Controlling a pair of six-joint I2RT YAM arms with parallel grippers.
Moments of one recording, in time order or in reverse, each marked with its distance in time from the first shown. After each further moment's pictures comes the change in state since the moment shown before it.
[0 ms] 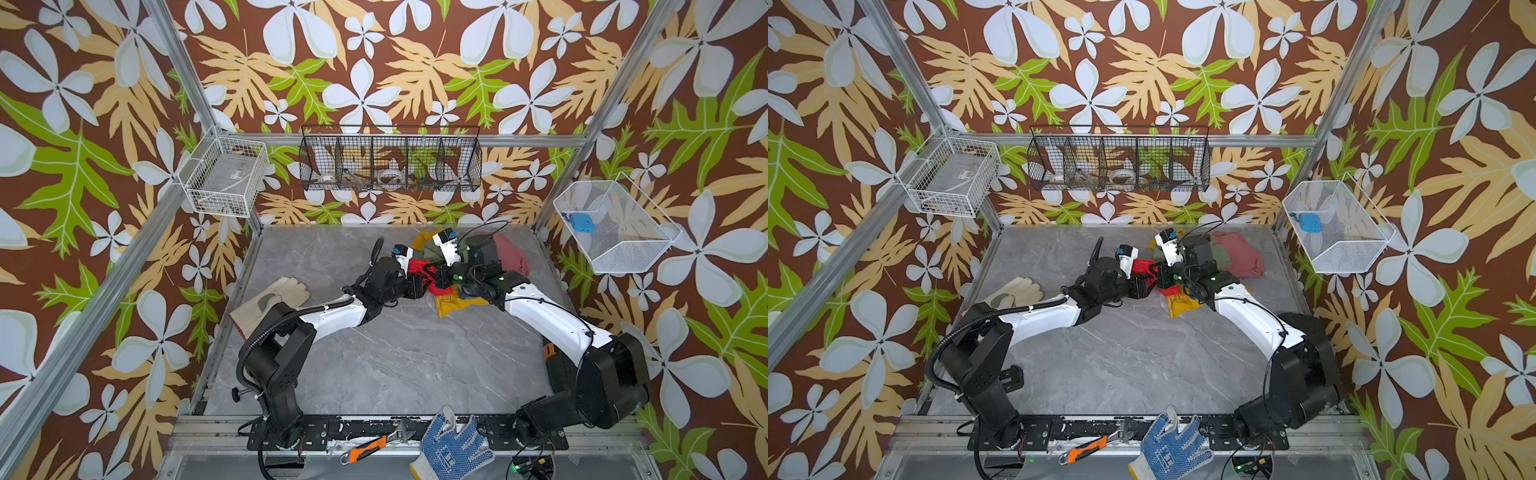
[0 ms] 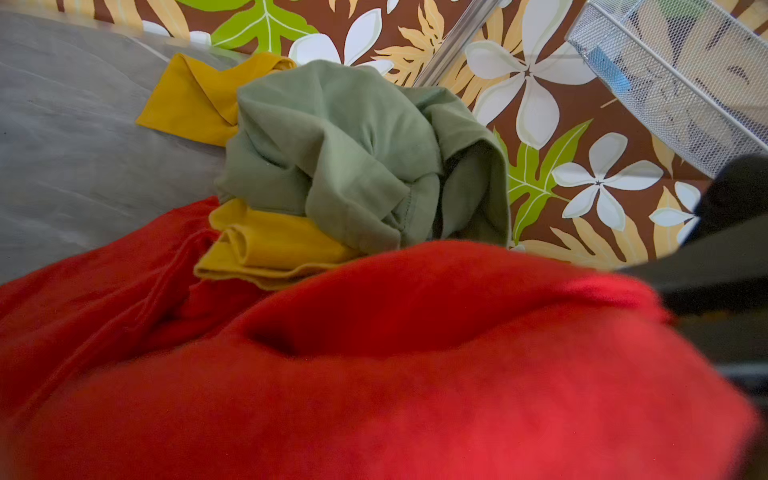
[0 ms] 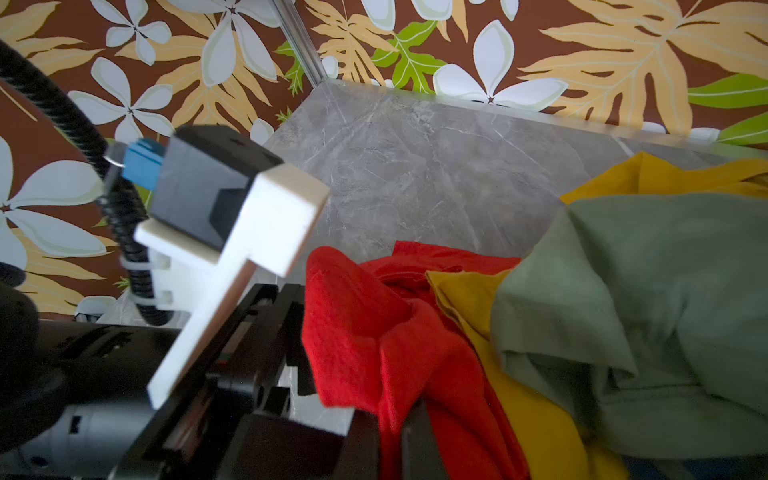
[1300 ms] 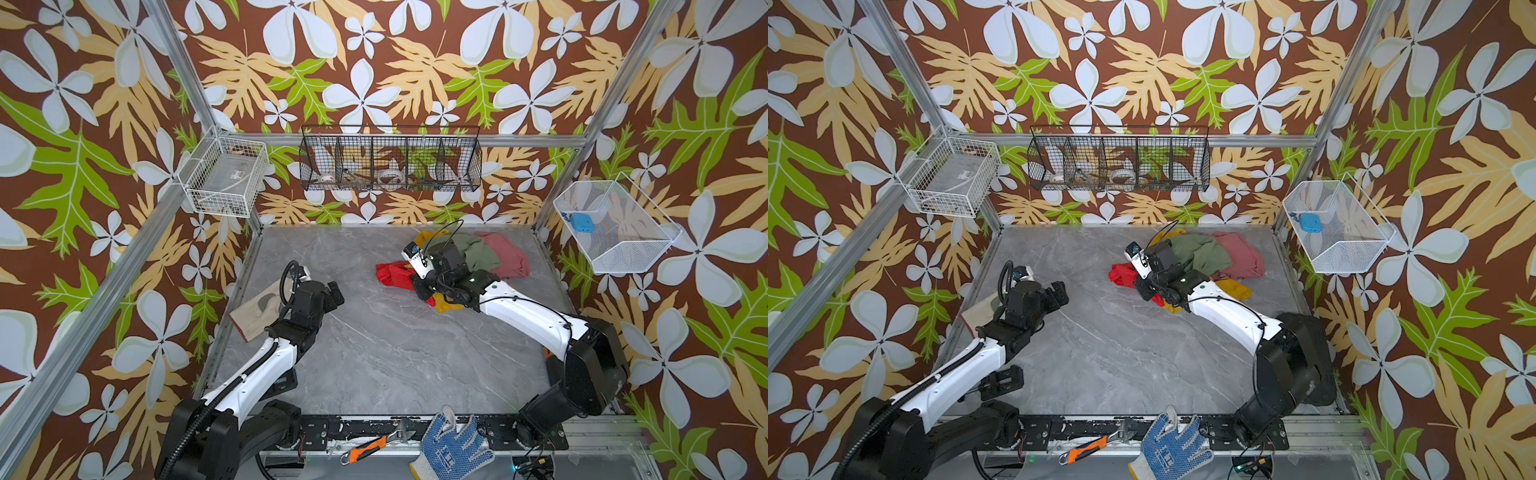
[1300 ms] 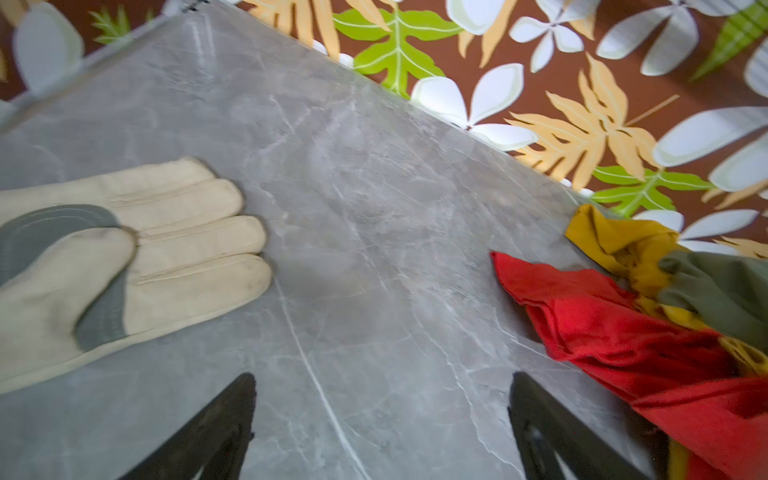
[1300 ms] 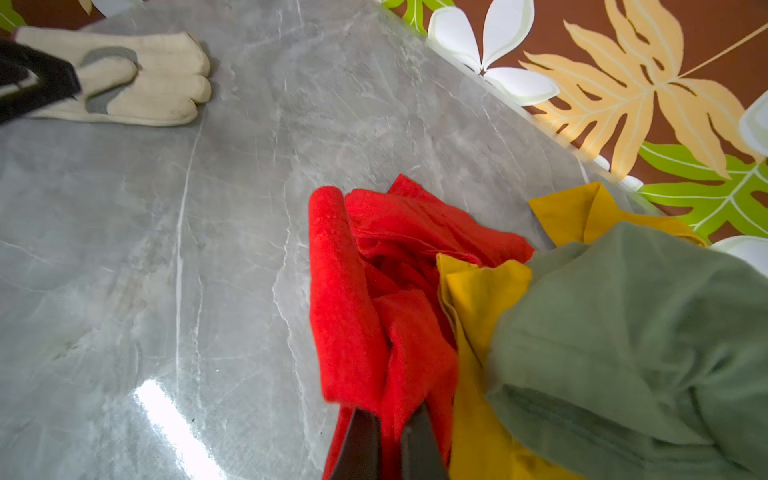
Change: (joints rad) left arm 0.357 -0.653 -0.482 -0.316 -0.460 -0.010; right arm 0.201 0.092 0.129 -0.175 0.373 -0.269
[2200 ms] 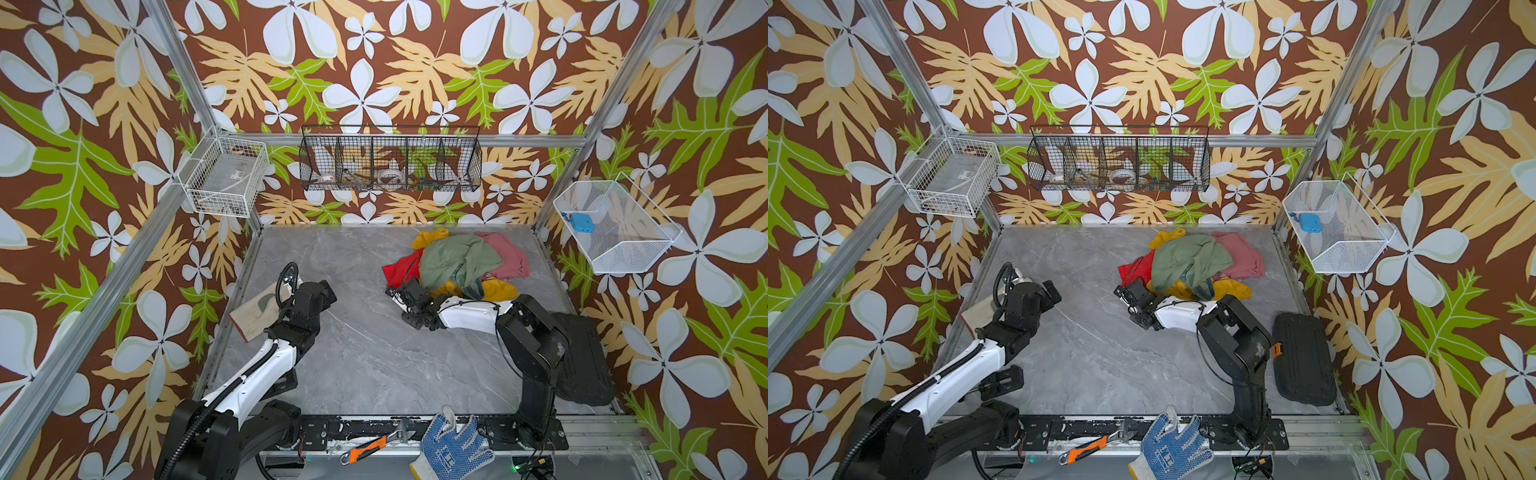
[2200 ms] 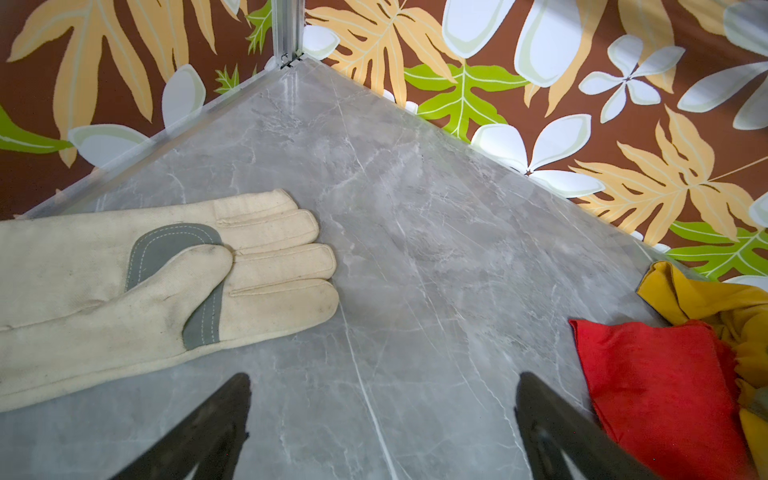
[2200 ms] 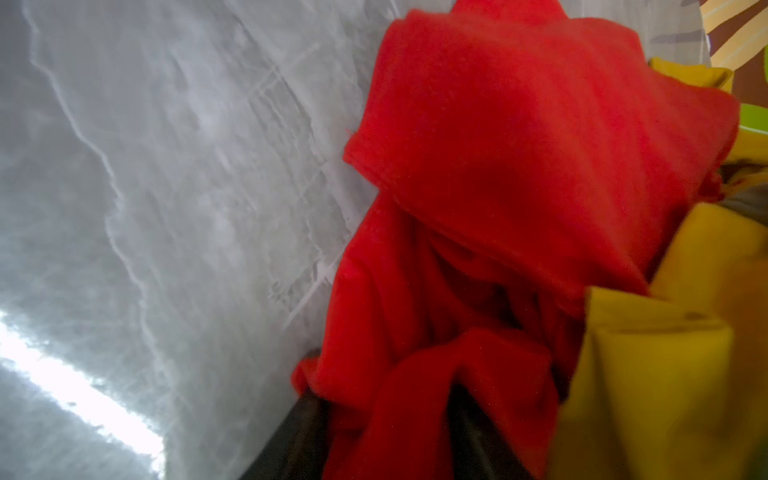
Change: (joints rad) left arm 0.024 -0.024 -0.032 -0.013 -0.229 -0.038; right arm 0.134 0.351 -0.115 0.083 0.403 -0.204
